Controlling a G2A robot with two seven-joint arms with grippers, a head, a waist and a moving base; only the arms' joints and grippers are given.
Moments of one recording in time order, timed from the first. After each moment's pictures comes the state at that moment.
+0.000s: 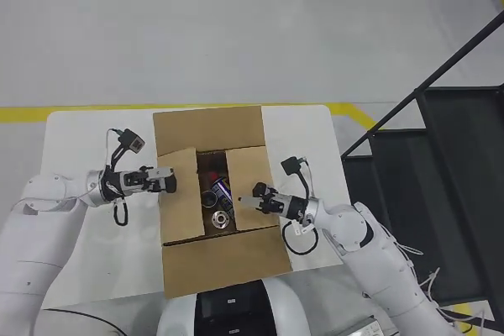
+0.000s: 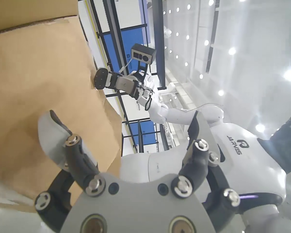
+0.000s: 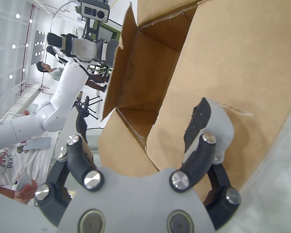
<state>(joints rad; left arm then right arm) 0.98 -0.99 -1.17 -1.26 -0.55 -0.35 -1.34 -1.40 -1.15 1.20 -1.67 -0.16 -0.36 0.66</state>
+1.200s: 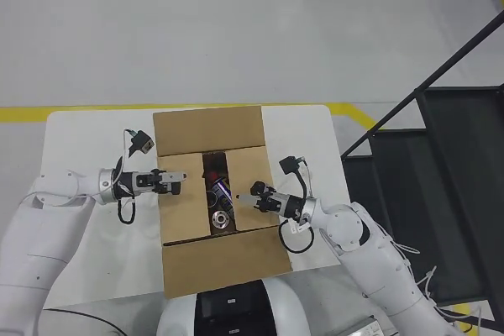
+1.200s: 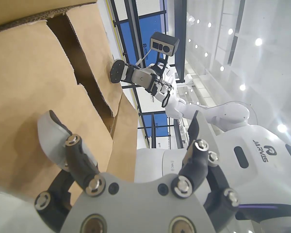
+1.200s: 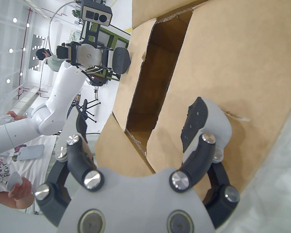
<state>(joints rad) 0.95 -1.00 -1.12 -1.26 -0.46 -0.34 -1.31 -1.39 -1.16 1.18 -1.66 -0.18 -0.34 0.63</state>
